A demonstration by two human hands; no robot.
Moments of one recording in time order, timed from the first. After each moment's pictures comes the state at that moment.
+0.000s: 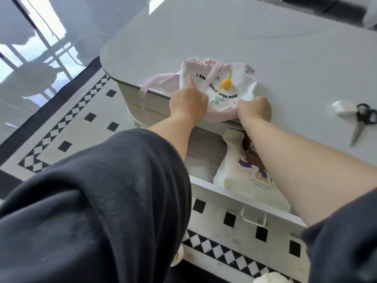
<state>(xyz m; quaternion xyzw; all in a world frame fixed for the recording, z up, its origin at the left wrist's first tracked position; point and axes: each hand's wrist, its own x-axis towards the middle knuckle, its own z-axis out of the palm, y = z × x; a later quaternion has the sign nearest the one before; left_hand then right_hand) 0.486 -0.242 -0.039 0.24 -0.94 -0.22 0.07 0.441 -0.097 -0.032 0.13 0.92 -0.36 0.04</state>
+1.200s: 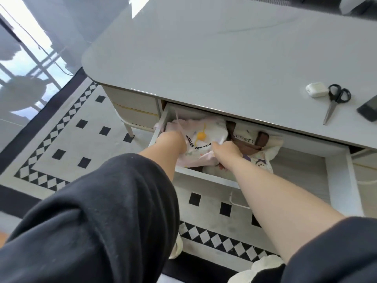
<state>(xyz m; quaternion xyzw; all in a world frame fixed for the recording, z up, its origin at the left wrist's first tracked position) 0.541 -0.207 -0.089 0.12 -0.92 0.00 -0.37 0.536 -0.051 -0.092 0.10 0.90 -0.32 0.29</state>
